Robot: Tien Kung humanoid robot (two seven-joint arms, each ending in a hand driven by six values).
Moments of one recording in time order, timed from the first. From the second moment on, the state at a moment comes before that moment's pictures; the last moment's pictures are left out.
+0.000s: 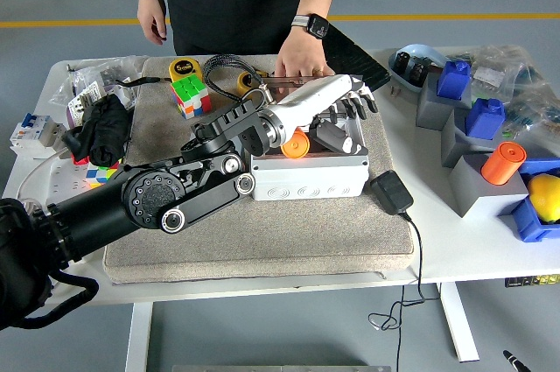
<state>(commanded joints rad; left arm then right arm) -0.95 0.00 -0.47 -1.04 1.41 0.16 0.08 0.18 -0.21 0.19 0.29 0.35 -0.19 0.04</state>
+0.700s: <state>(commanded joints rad) -0.74 0.20 -0.66 -1.30 1.45 0.12 0.13 0.17 -0.21 0.23 0.29 0.34 -0.19 0.05</state>
